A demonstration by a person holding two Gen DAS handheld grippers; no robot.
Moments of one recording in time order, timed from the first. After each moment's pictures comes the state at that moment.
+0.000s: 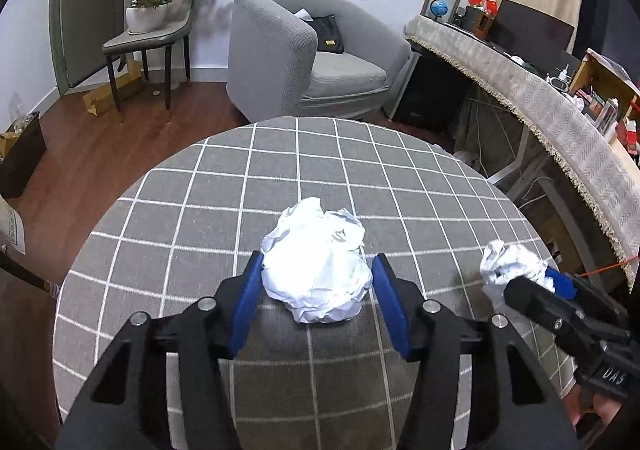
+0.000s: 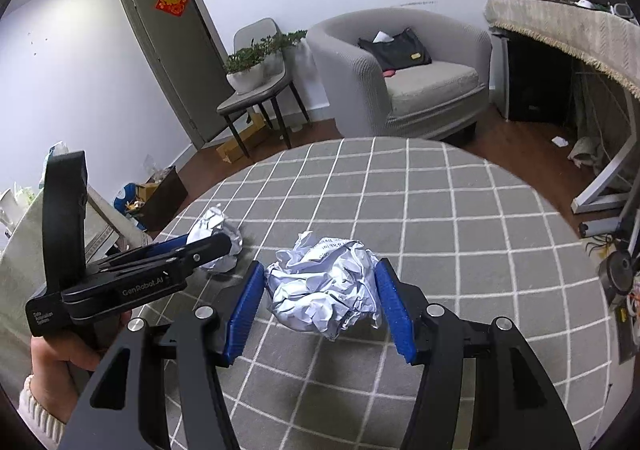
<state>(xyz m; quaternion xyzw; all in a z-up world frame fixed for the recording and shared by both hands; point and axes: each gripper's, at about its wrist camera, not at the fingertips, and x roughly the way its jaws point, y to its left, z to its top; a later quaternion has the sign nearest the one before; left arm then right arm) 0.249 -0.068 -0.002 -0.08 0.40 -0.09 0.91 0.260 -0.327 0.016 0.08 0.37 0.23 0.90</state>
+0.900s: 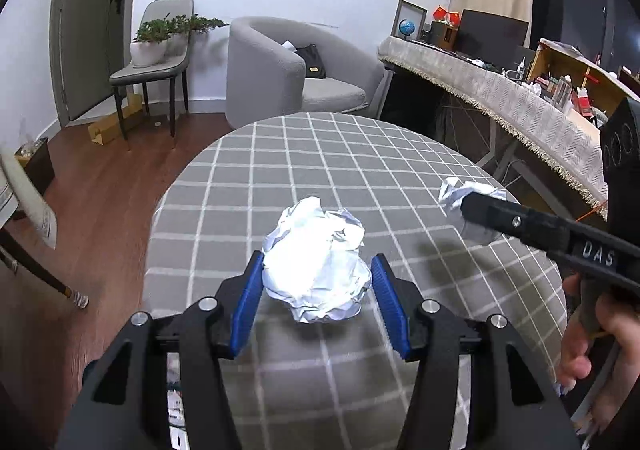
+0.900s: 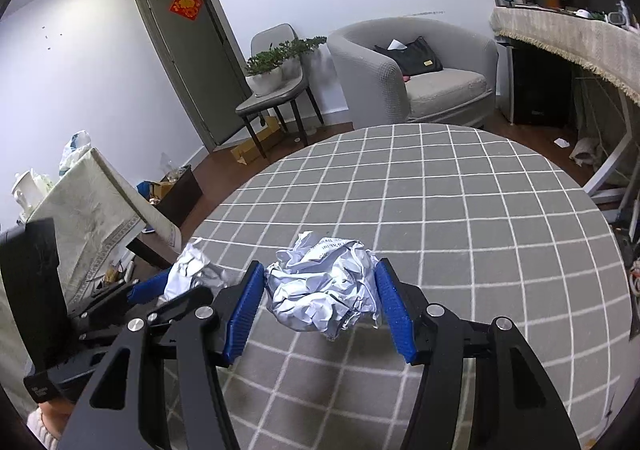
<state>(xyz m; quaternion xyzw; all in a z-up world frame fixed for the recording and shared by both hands) 0.117 -0.022 0.009 -0.06 0.34 -0.12 0.93 0.164 -0.277 0.032 0.09 0.35 0.23 0.90</state>
